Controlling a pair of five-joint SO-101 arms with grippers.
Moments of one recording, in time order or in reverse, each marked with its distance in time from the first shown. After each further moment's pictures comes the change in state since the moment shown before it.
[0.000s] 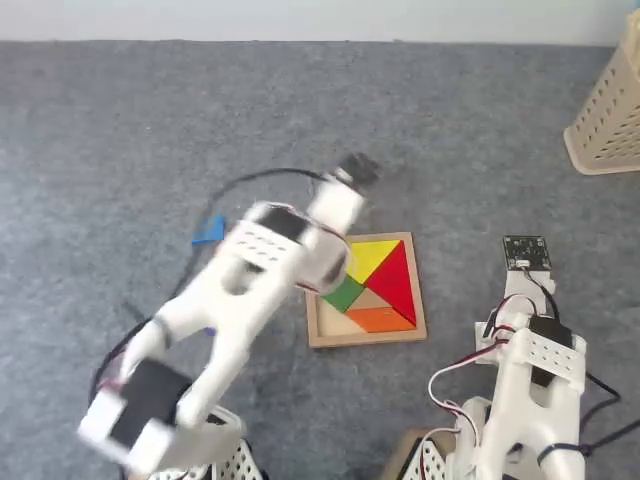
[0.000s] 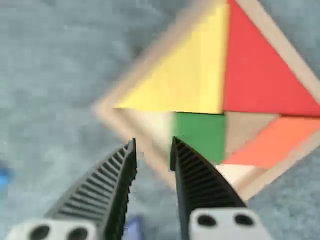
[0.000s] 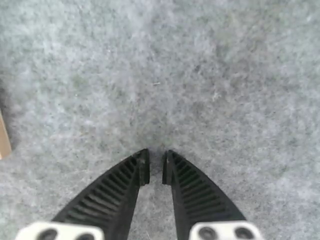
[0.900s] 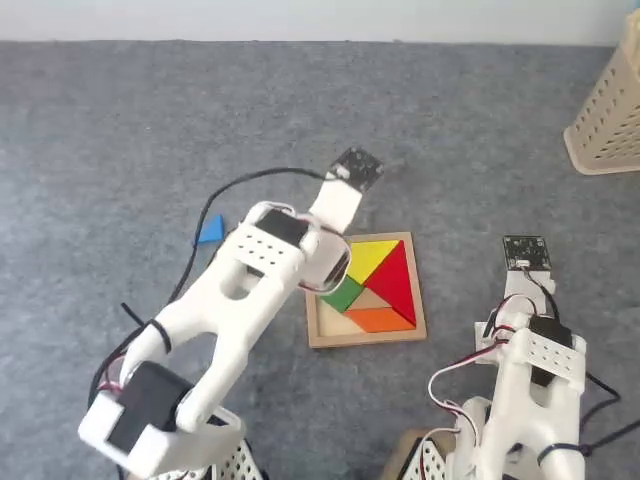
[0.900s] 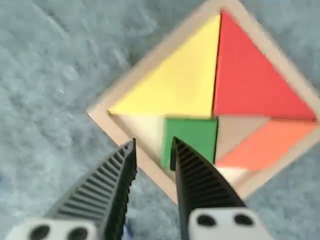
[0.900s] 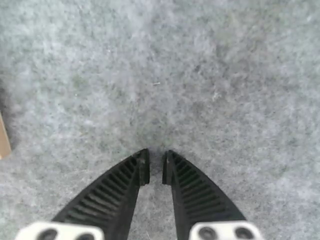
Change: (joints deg) left arm 4.4 2.5 3.2 -3.0 1.0; right arm 0.0 0.0 0.0 0.0 0.0
